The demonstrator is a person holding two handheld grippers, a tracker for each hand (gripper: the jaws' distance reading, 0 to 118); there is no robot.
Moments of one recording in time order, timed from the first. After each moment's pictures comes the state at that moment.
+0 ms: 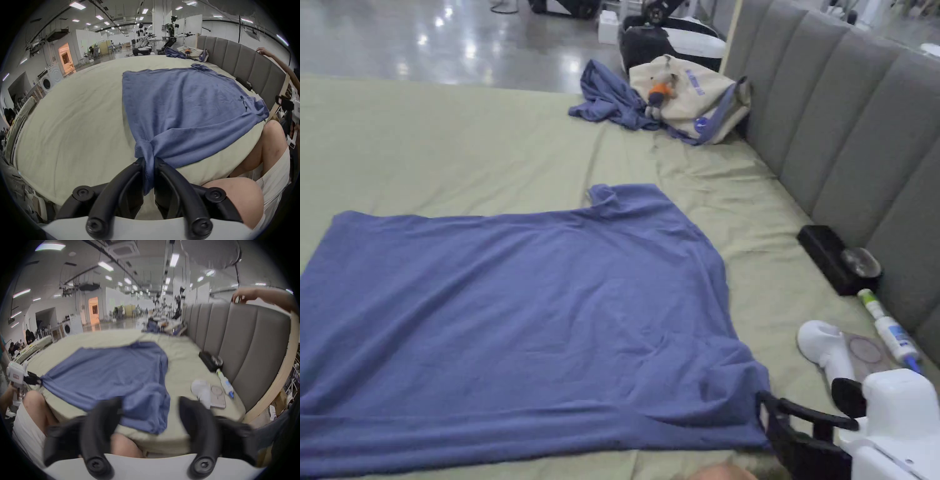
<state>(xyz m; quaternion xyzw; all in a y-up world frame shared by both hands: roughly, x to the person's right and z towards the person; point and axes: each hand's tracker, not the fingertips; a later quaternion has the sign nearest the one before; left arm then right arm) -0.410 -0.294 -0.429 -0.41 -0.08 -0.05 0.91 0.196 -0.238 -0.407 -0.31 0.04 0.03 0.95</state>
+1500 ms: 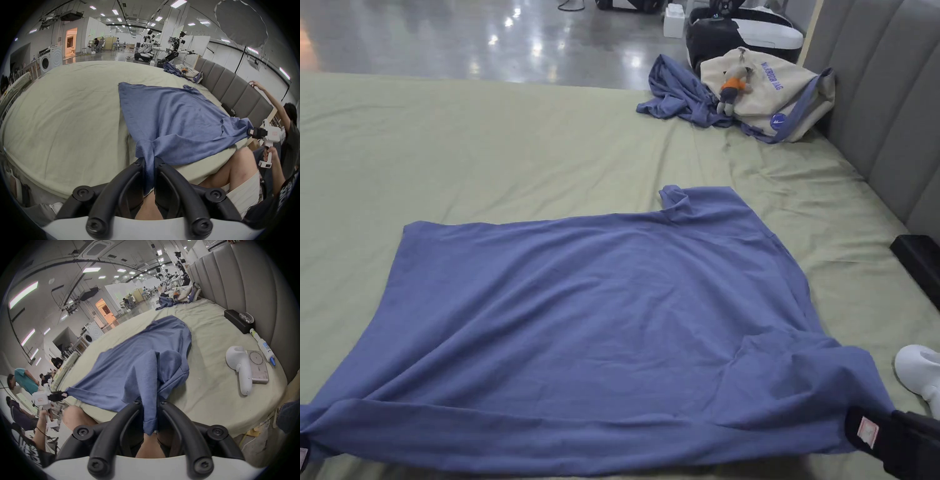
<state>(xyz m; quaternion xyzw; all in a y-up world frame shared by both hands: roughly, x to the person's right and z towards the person) -0.415 -0.240 -0.405 -0.38 -0.12 0.09 0.91 0.230 -0.236 -0.446 -0.36 0.17 -0.18 0.90</state>
